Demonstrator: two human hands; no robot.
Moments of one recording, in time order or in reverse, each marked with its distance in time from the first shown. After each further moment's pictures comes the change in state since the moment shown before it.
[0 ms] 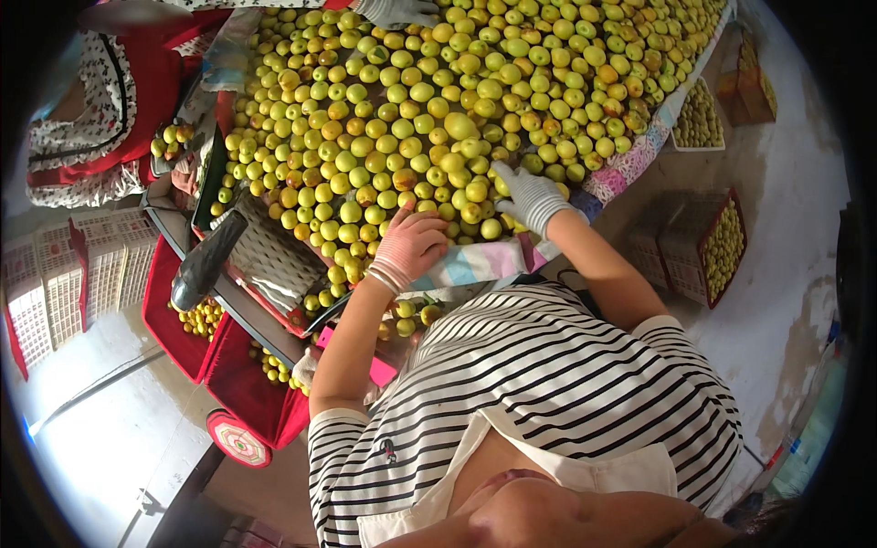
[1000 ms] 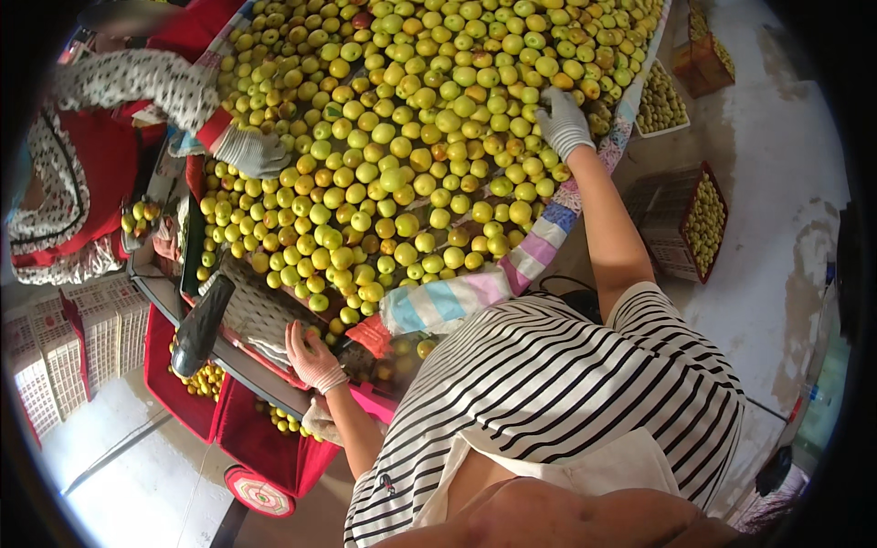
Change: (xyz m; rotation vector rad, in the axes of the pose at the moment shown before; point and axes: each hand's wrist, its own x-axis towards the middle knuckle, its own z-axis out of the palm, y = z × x) left_hand -0.159 -0.027 -0.006 0.275 0.766 -0.970; right_hand 0.056 0.117 -0.086 0.336 0.626 0.394
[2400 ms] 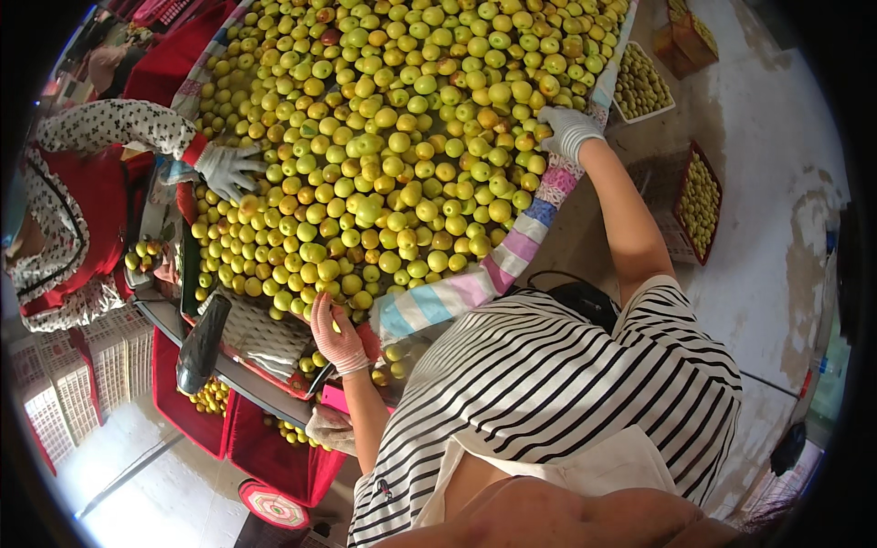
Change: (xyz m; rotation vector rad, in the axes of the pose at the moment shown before) left_hand 0.005 0.077 0.043 -0.366 -0.077 0.294; right_hand -0.021 0.038 -0.055 -0.402 -0.344 -0.093
